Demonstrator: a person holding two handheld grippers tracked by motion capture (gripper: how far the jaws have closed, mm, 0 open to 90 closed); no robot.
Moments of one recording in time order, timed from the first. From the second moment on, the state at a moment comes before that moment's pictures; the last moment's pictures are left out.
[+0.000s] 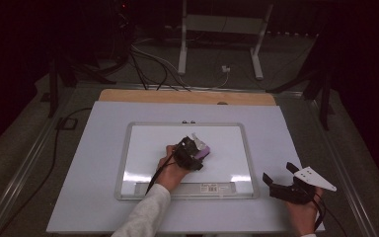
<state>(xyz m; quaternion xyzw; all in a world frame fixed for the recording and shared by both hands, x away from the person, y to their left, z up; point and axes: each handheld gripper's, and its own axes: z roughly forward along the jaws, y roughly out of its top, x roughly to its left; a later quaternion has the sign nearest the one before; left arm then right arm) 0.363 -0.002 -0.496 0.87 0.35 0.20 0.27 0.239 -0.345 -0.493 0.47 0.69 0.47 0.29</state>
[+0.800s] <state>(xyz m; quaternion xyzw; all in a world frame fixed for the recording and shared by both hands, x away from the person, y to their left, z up) 0.357 -0.030 -0.495 0.89 0.32 0.18 0.28 0.239 -0.344 -0.493 0.47 0.69 0.47 0.29</state>
